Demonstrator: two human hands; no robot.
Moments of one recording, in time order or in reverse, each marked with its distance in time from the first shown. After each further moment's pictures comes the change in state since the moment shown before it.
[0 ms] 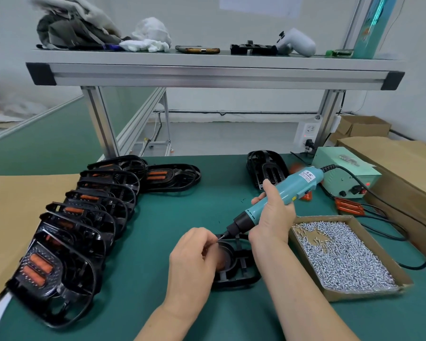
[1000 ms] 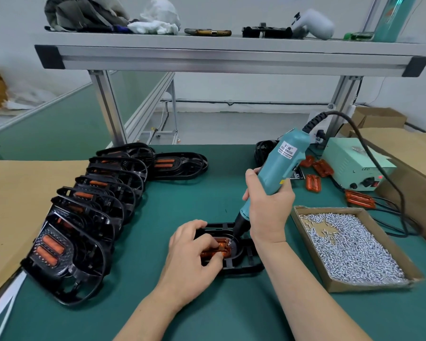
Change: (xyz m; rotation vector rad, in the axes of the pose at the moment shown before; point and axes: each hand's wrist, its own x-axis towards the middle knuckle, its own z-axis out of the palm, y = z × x) left_hand -0.014 -0.054 -0.004 0.091 -0.318 -0.020; right_hand -0.025 0.007 0.002 -0.246 -0.291 -0.438
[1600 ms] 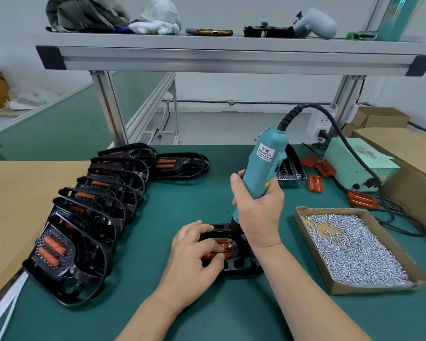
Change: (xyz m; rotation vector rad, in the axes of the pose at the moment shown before) left_hand 0.000 0.004 -0.003 -0.051 0.013 0.047; right_hand -0.008 0.005 0.007 -0.112 -0.153 -0.124
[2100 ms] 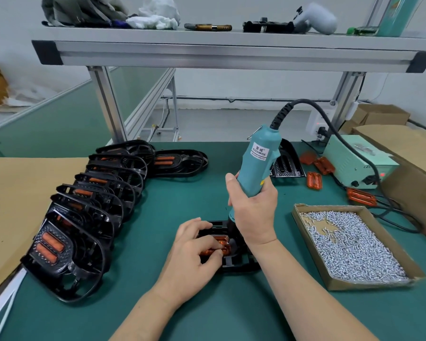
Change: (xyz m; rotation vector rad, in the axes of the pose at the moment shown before) left_hand 0.000 -0.002 0.001 -0.018 -0.026 0.006; right_hand -0.003 0.004 0.001 -0.002 -0.053 0.020
